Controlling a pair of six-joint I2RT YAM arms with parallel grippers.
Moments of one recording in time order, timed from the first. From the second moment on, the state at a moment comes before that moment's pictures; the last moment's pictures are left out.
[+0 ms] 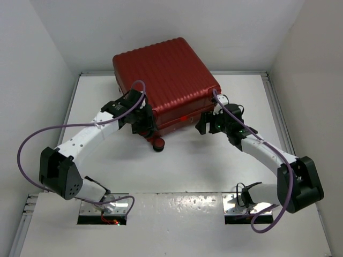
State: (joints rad) left arm -0.47 1.43 1.23 -0.76 0.08 -0.63; right arm 0.35 1.29 0.67 0.05 -0.18 0.19
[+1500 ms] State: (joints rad) left arm -0.38 1.43 1.22 -0.73 0.19 -0.60; right arm 0.50 1.70 0.54 0.93 -0.03 0.14
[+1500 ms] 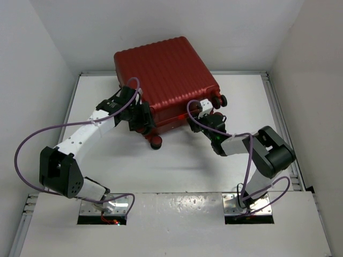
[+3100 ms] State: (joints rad) left arm 0.02 1.41 1.17 -0.68 0.44 -0.34; right arm 0.19 1.61 0.44 1.02 -0.26 0.07
